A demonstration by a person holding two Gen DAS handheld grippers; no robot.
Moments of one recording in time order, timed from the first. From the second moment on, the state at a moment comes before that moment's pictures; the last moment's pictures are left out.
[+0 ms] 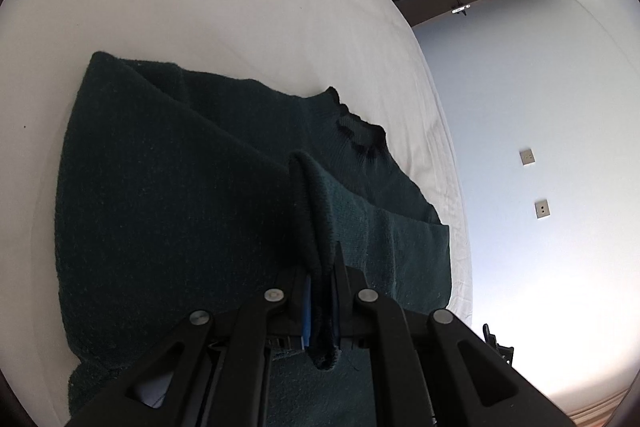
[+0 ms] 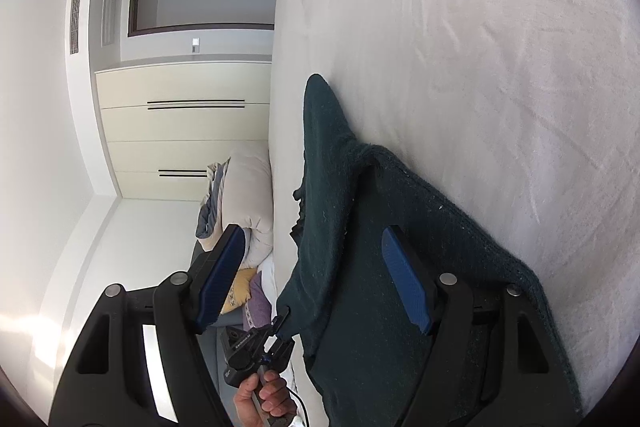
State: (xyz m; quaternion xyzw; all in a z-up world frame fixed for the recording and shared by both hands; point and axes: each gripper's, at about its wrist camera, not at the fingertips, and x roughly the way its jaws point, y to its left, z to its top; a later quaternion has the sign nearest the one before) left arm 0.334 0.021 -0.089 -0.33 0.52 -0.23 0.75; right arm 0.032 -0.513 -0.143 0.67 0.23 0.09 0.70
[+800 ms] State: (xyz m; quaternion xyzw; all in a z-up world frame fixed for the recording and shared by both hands) left arm 0.337 0.029 -0.123 -0.34 0.53 -0.22 0.74; right arm 0.128 -0.513 -0.070 0.58 0.29 0.13 0.75
